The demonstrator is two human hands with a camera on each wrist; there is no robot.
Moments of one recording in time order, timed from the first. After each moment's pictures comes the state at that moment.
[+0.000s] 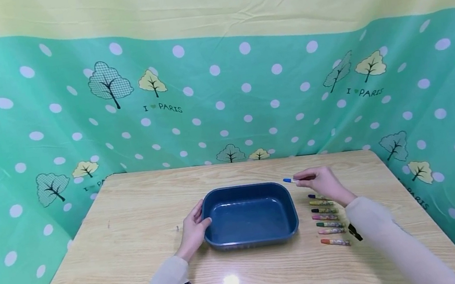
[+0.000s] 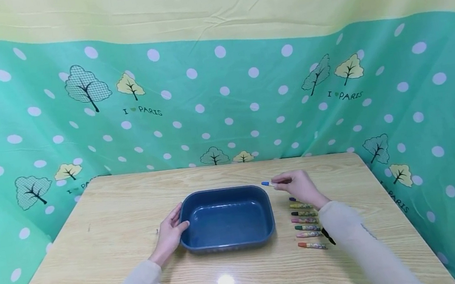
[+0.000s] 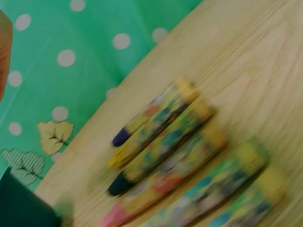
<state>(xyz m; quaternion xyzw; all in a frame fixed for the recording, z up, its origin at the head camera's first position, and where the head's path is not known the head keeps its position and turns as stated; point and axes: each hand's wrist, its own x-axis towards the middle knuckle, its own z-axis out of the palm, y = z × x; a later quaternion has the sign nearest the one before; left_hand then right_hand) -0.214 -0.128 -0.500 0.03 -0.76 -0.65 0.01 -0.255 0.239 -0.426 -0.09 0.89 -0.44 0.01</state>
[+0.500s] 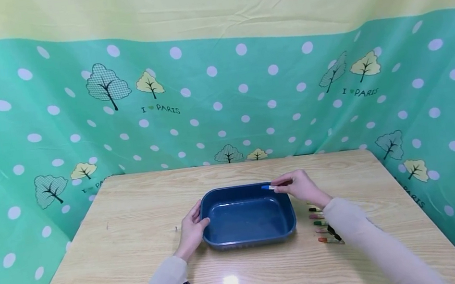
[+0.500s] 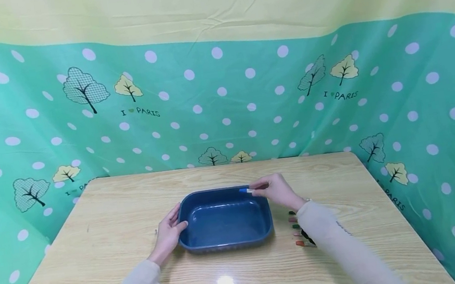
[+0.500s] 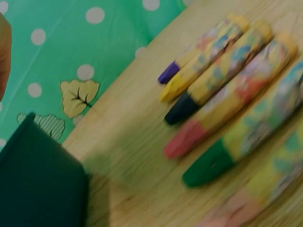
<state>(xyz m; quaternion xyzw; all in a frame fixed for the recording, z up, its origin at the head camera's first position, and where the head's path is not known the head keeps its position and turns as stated) -0.214 -0.126 -0.498 0.03 -0.76 -0.65 0.01 -0.255 0.192 -0.430 -0.12 0.87 -0.47 0.04</state>
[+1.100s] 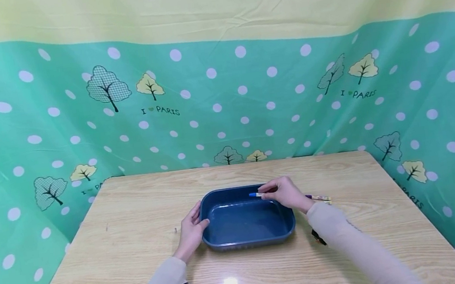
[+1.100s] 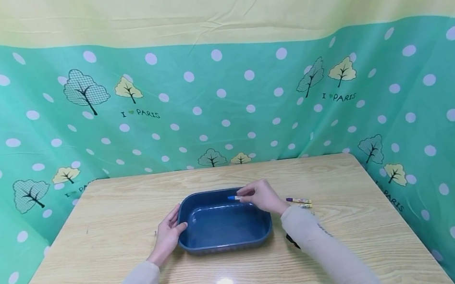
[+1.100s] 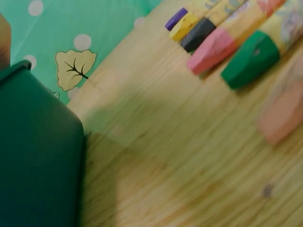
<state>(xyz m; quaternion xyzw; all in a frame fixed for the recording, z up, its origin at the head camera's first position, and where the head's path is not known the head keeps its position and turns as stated) -0.212 -0.127 -0.498 0.03 -0.75 -0.66 0.00 -0.260 0.162 -0.452 -0.12 0.87 -0.48 0.07</state>
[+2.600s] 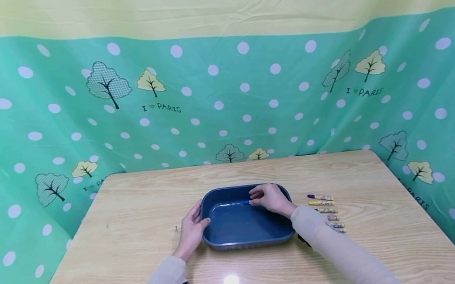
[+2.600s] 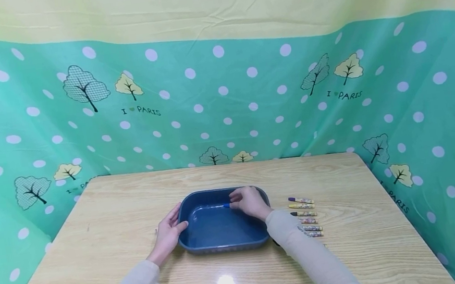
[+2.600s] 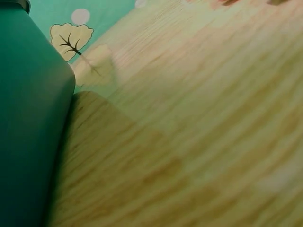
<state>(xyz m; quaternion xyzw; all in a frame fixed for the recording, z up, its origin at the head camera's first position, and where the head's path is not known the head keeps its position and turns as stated) -0.212 -0.127 -0.498 0.03 -0.75 -0.66 0.00 -0.274 0.122 -0.481 -0.12 0.91 -0.40 0.07</state>
